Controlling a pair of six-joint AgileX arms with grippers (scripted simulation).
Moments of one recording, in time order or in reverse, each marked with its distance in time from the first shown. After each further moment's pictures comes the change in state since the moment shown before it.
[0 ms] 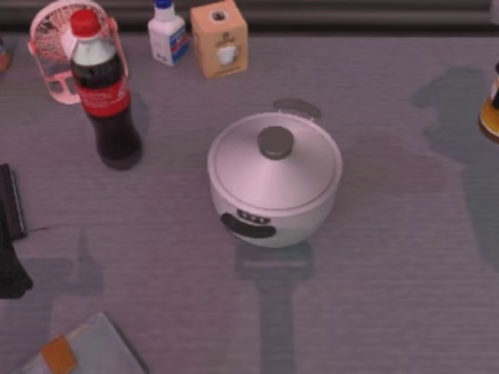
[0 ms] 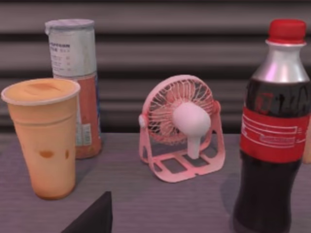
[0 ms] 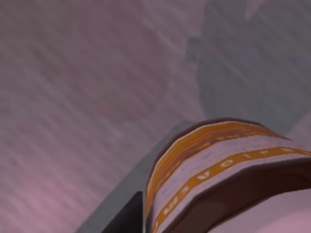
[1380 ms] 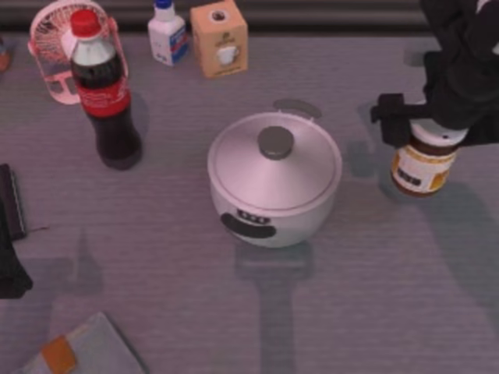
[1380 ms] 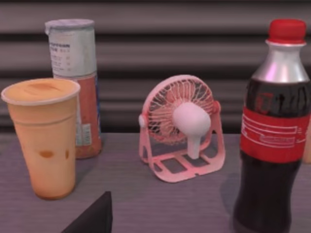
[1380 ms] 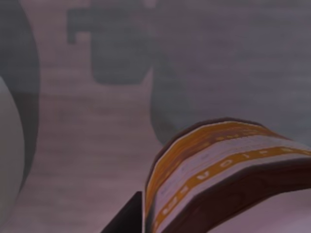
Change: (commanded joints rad) left arm 0.000 0.000 0.000 0.000 0.000 0.000; right arm 0.350 -0.135 -0.386 0.310 0.282 1.003
